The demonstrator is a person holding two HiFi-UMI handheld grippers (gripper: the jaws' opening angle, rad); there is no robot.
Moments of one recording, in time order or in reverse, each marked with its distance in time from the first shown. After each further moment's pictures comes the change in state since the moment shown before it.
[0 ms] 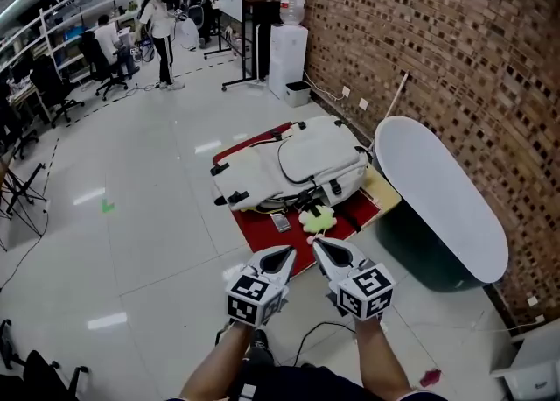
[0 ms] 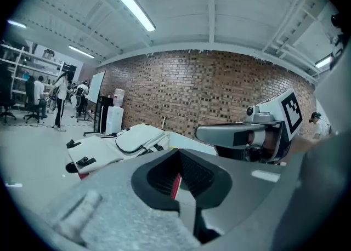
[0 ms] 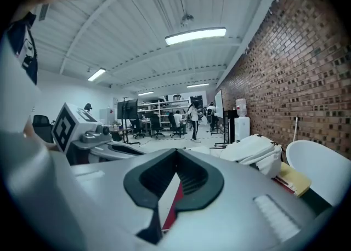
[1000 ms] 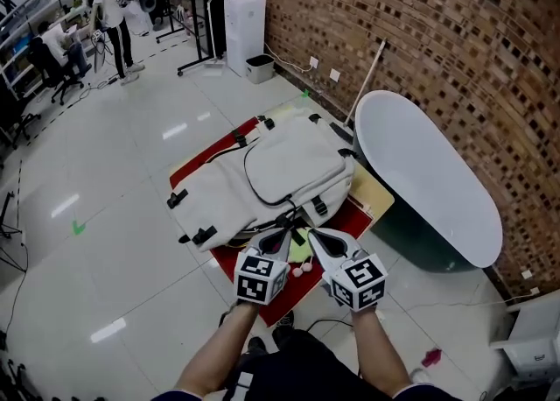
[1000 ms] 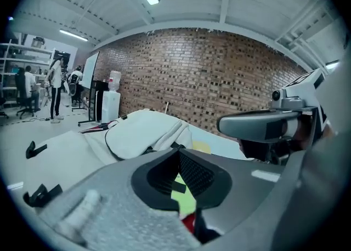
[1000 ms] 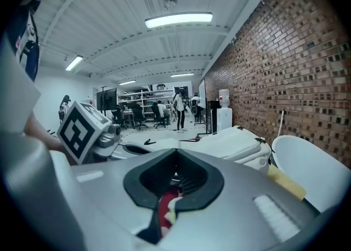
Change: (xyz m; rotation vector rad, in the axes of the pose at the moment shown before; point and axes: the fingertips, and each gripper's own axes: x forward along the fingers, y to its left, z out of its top) left arm 0.190 0.101 -0.012 -0.029 0.150 -0.029; right arm 0.096 -0.150 -0.022 0.022 0.115 -0.153
